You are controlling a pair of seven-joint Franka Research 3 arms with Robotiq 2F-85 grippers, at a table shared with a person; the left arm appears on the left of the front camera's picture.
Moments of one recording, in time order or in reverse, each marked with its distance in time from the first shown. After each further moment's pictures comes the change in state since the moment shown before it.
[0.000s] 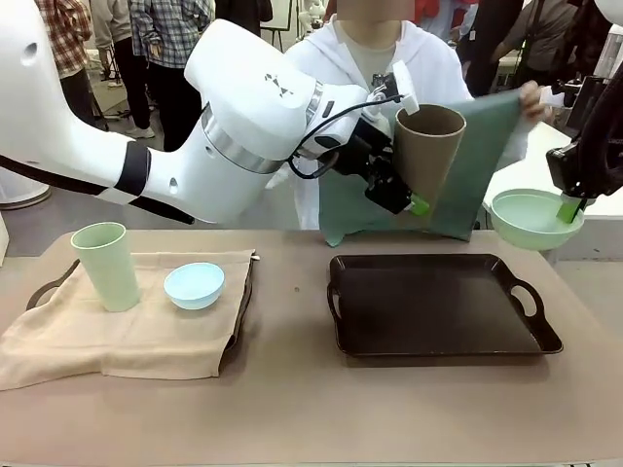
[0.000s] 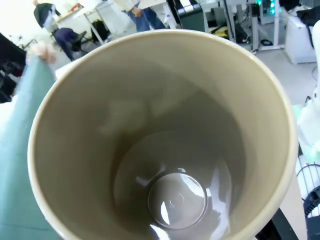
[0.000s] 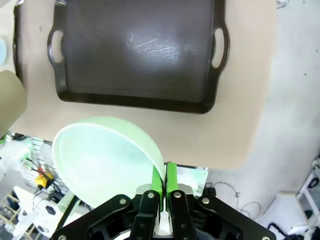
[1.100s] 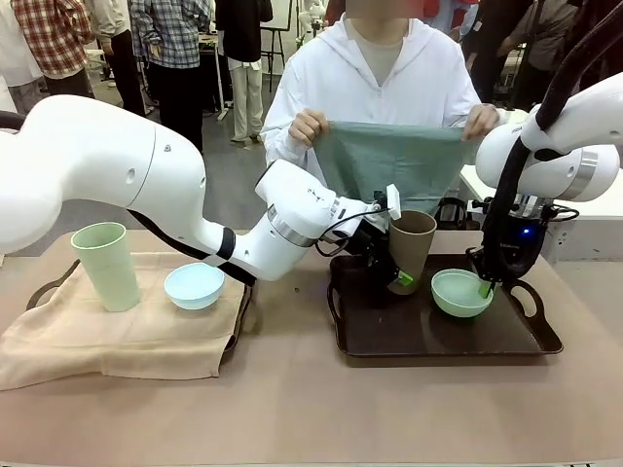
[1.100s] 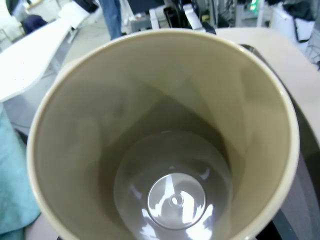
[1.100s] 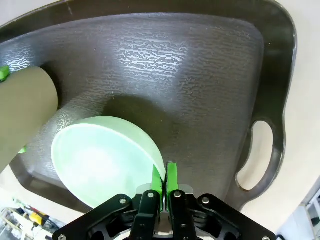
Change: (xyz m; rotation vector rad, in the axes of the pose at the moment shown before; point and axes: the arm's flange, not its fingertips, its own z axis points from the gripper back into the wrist) left arm -0.183 0.080 -0.178 -0.178 -0.010 0.069; right arm 0.130 -0.019 -0.225 0.039 0.069 -0.027
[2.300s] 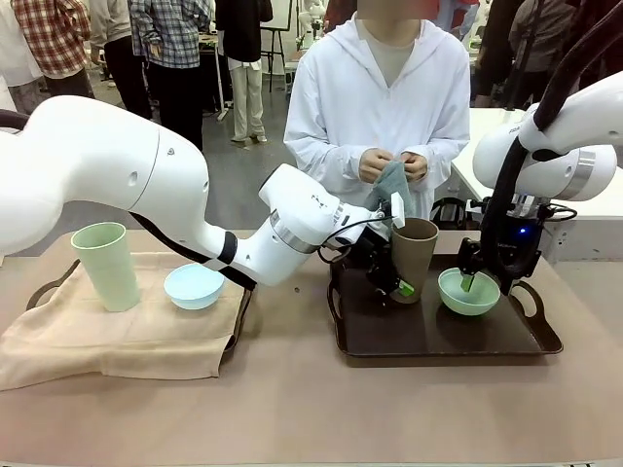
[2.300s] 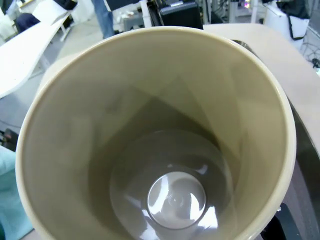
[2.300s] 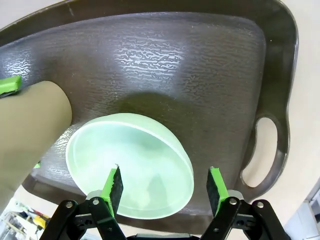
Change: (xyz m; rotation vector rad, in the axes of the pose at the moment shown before) left arm -0.002 -0.012 -0.015 -0.033 0.009 0.004; right arm -0.001 0.006 -0.001 -0.003 0.001 -0.025
